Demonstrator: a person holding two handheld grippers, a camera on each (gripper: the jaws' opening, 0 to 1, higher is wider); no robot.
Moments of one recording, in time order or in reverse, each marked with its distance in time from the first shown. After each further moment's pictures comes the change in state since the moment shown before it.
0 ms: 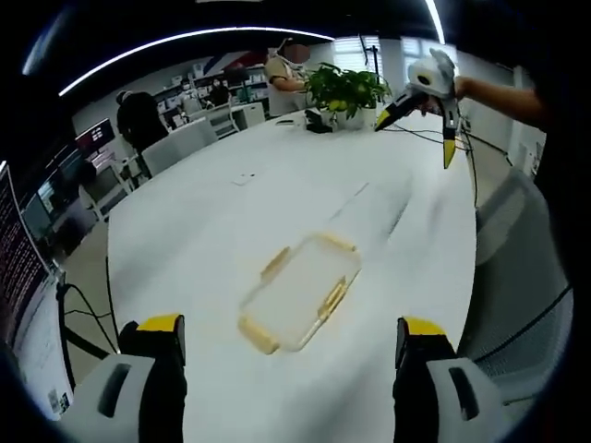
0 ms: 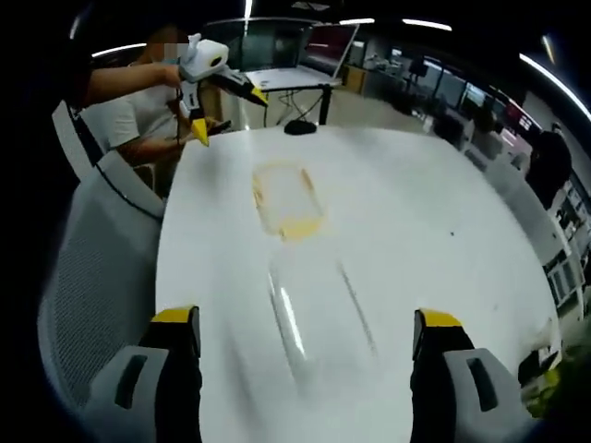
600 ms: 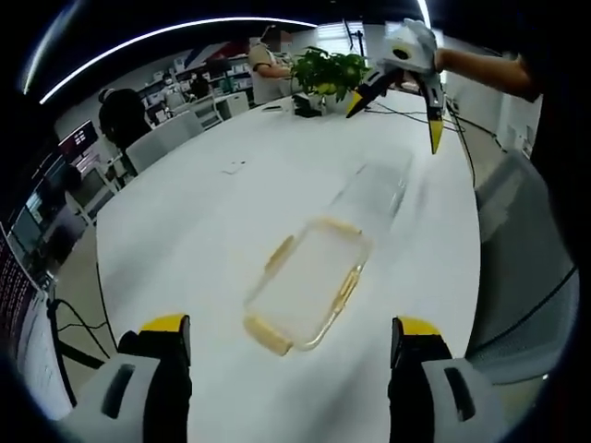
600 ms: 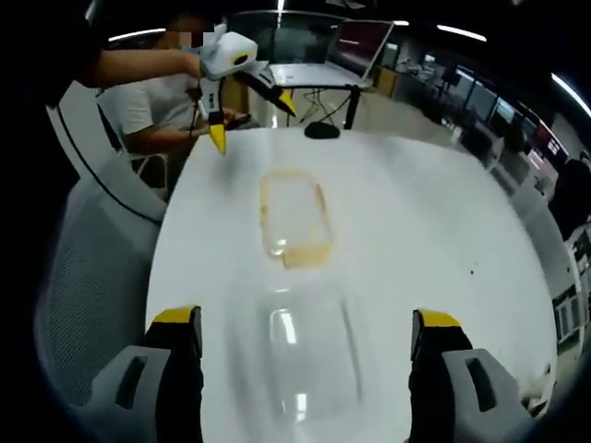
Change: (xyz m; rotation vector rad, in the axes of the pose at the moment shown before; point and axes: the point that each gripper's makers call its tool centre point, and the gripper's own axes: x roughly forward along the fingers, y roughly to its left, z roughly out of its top) left arm 0.023 0.012 -0.009 0.067 0.065 -0.059; right arm 0.043 -0.008 0.039 -0.092 0.018 0.091
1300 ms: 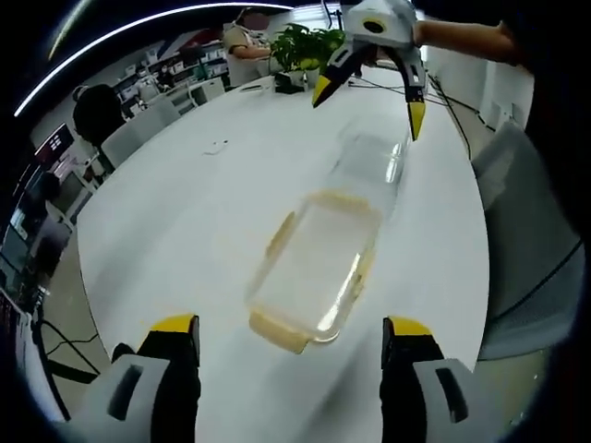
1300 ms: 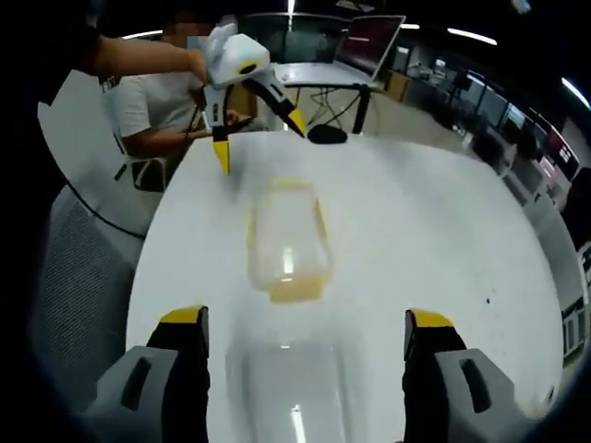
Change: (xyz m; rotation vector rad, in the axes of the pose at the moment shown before) left arm 0.034 0.015 -0.018 0.080 0.092 -0.087; right arm 0.054 -0.016 0.028 -0.017 -0.025 0.052
